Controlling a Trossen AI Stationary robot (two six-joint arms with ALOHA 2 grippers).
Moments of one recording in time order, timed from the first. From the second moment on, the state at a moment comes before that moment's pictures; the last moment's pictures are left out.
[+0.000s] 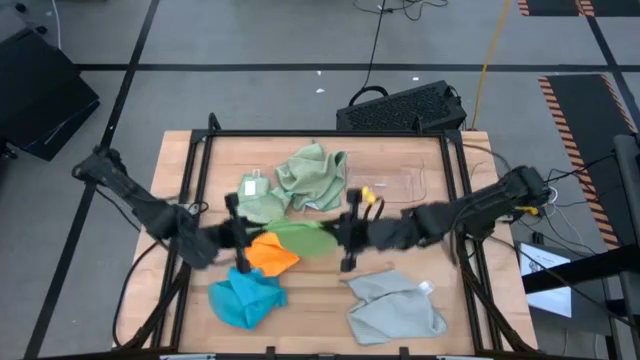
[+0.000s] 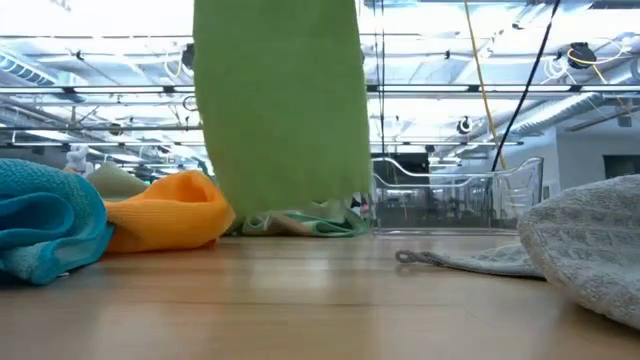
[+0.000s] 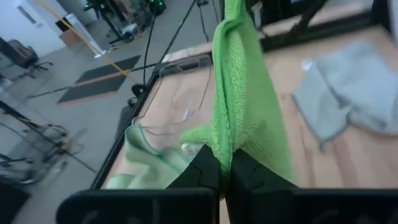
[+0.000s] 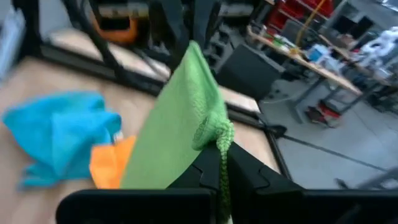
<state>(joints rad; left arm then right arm) -0.62 1.12 1.04 -0.50 -0.85 -0.11 0.35 1.54 1.36 -0.19 0.54 -0.24</state>
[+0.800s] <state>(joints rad) -0.63 1.53 0.85 0.06 -0.17 -0.37 0.61 1.66 0.74 0.57 0.29 0.51</state>
